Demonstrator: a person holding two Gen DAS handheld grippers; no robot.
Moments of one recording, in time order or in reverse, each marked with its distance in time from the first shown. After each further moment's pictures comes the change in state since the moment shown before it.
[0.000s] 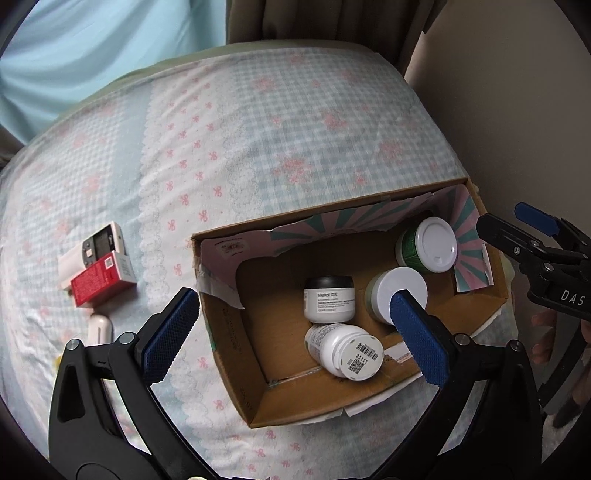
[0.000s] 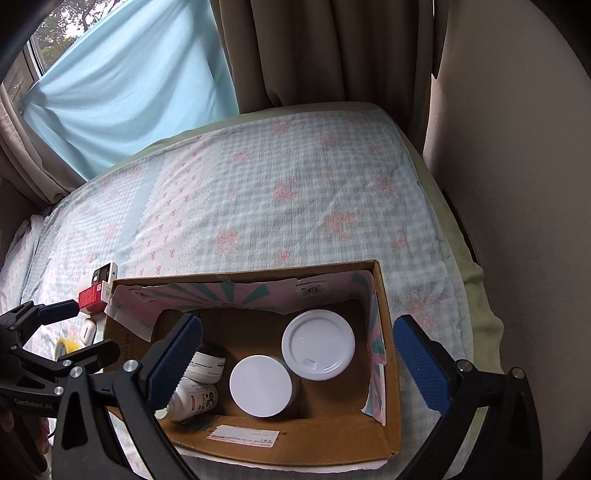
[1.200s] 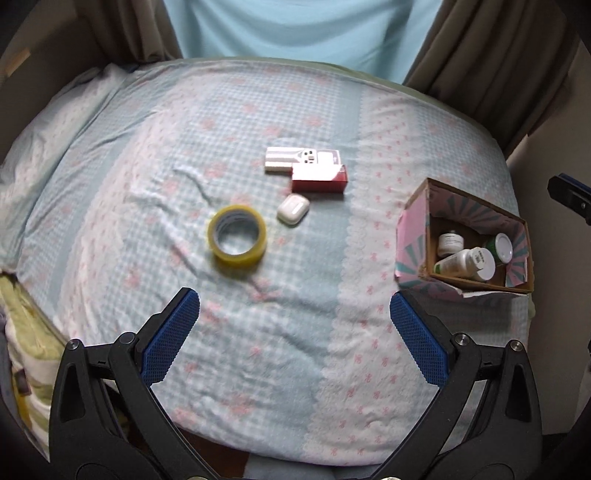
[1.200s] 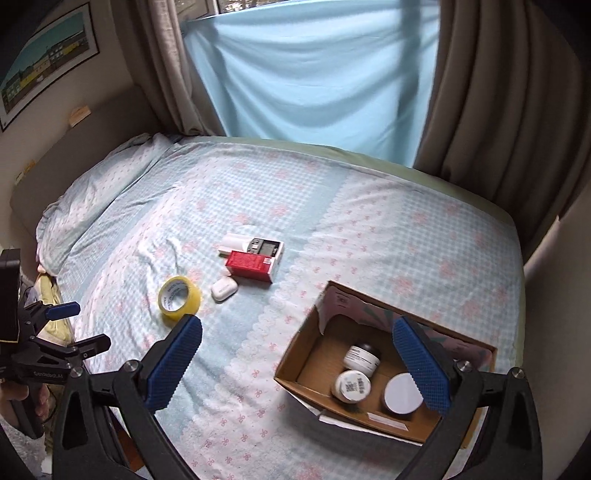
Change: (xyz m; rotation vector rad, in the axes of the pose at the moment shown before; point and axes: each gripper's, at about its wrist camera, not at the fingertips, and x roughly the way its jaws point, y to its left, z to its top) left arm -0.189 0.178 -0.213 -0.469 -0.107 0.239; right arm -0.119 0.214 -0.013 -0.501 -0.048 0.289
